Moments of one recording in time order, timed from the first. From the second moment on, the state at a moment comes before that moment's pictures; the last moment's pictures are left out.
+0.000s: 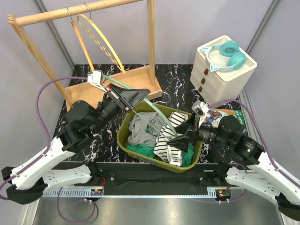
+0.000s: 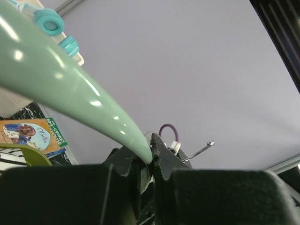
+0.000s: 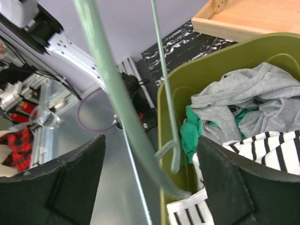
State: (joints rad) left arm -0.97 0.88 1.18 -0.02 -0.14 -1.06; right arm 0.89 0.64 0.89 -0.34 -0.39 0.44
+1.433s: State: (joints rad) left arm -0.98 0.22 0.90 -0.38 -0.31 -0.61; right arm 0.90 0.96 1.18 -0.55 0.23 0.40
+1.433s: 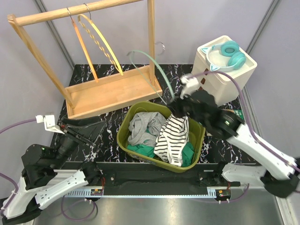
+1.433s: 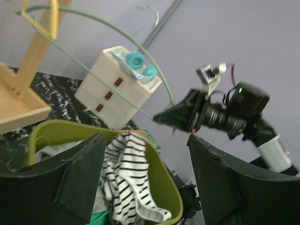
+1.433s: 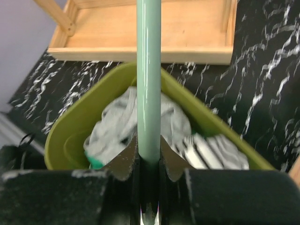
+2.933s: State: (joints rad) left arm -0.98 0.01 0.67 -0.66 -0.27 -0.78; right arm 0.74 2.02 2.25 -0.65 -0.05 0.36
